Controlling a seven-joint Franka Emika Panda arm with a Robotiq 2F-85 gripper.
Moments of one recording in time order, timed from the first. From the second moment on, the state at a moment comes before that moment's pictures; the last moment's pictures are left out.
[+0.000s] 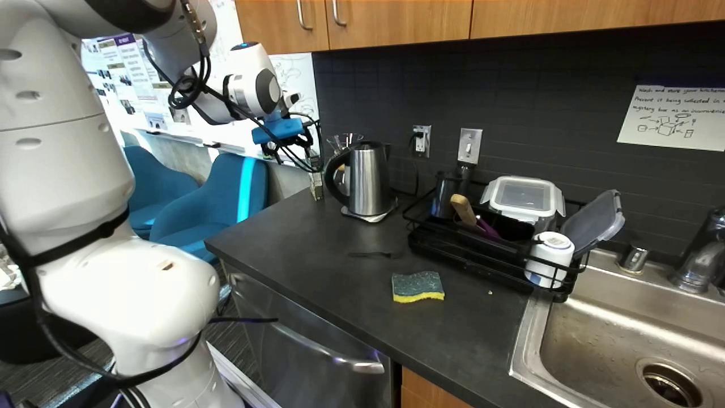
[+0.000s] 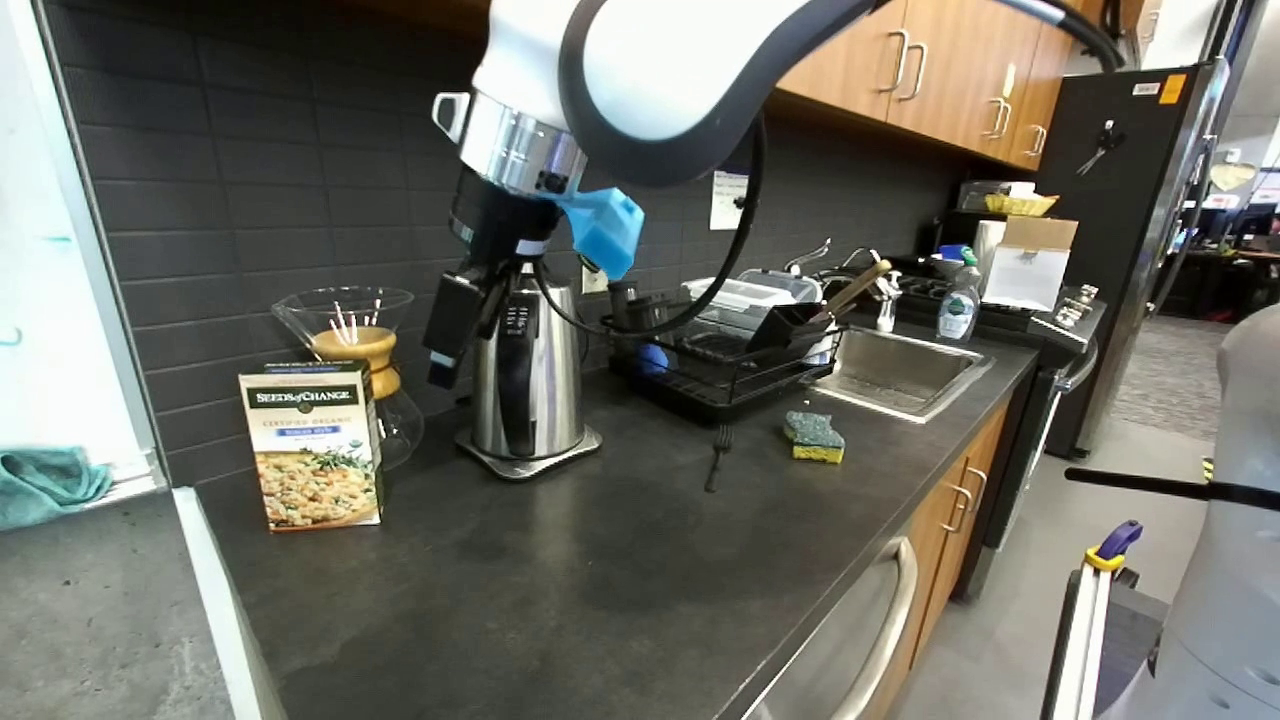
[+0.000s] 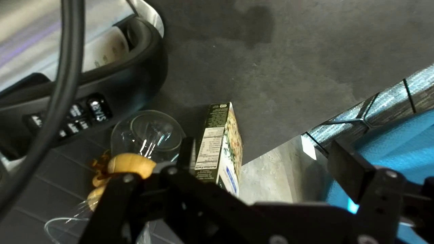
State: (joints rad) arm 0.23 0.00 0.24 -2.18 -0.15 2.59 -0.13
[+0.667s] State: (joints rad) arm 0.22 0.09 0.22 -2.12 -0.19 2.71 -0.19
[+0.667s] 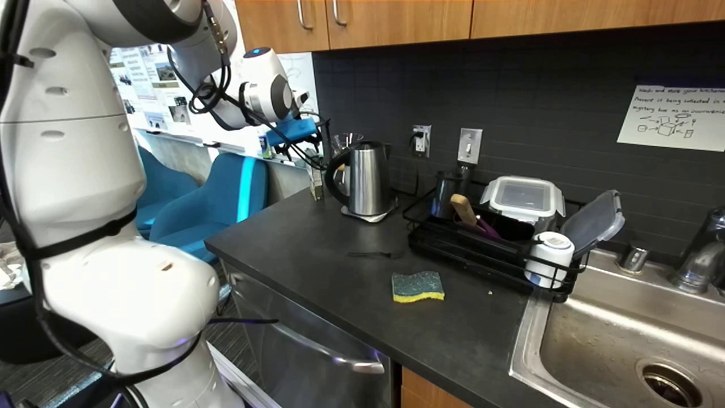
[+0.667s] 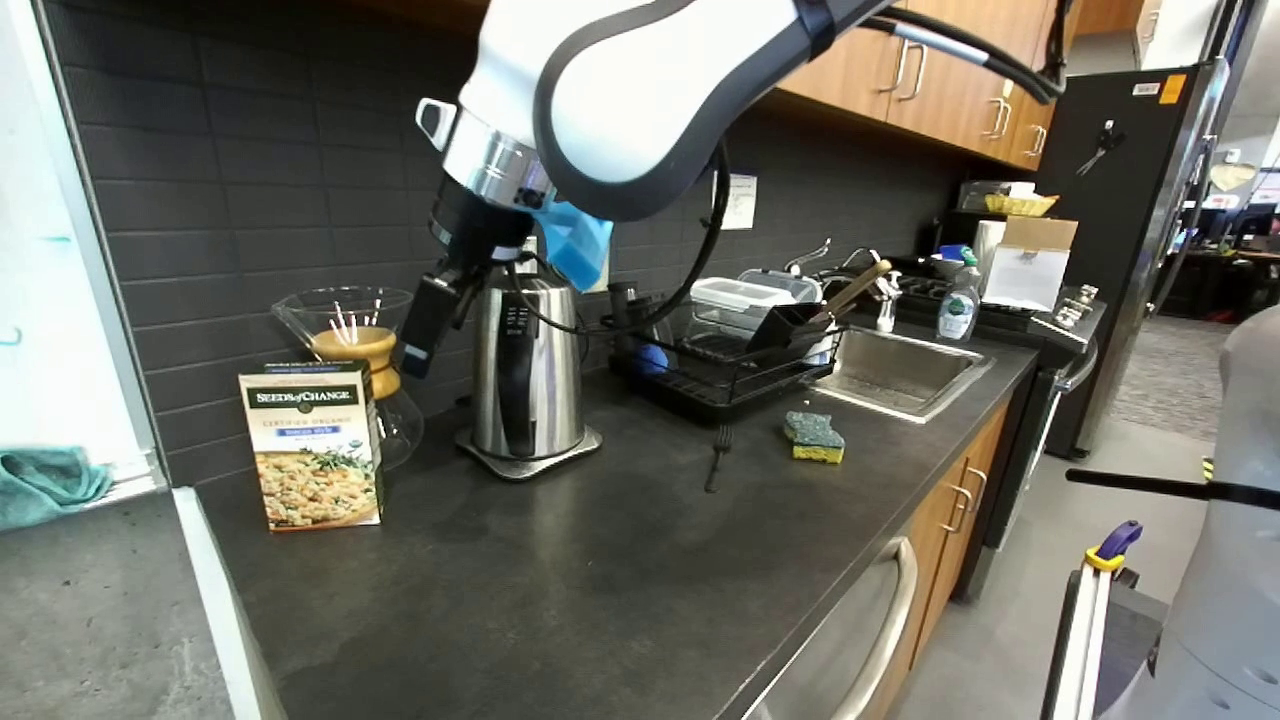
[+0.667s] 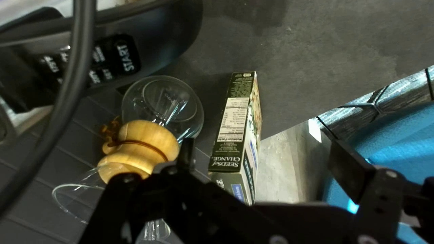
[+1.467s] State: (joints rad) arm 0.21 0.17 0.22 -2.05 -0.19 2.76 -0.23
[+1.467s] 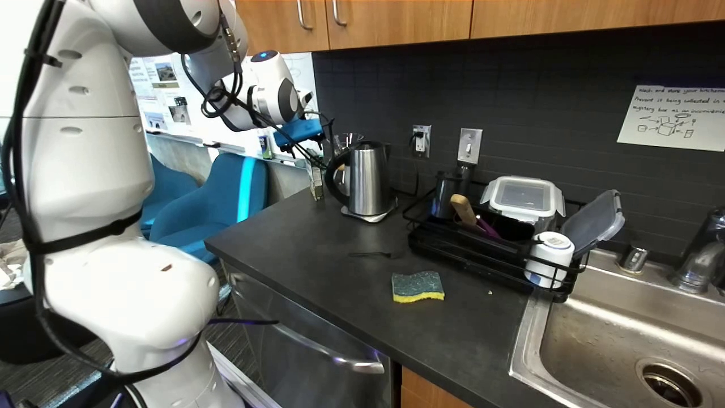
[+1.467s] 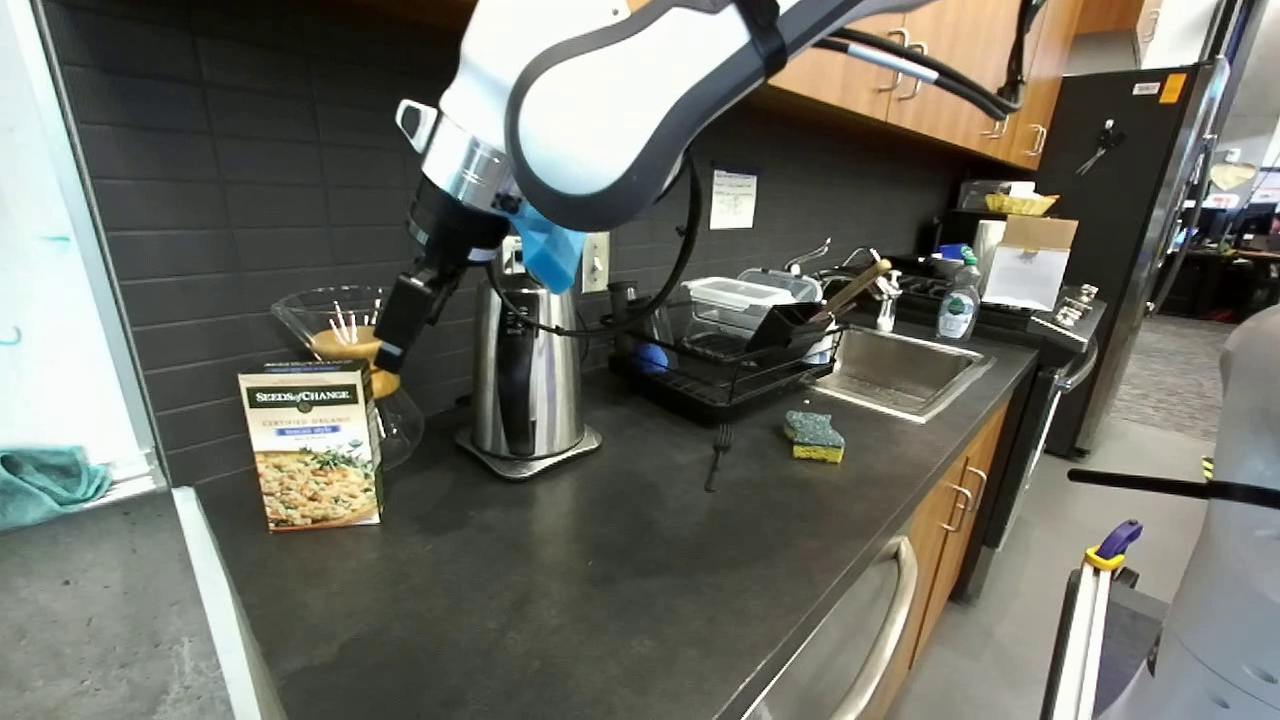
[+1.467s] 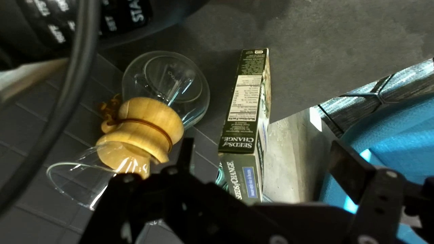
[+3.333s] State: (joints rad) arm 0.20 0.35 0.24 -1.90 -0.18 2.82 -0.36
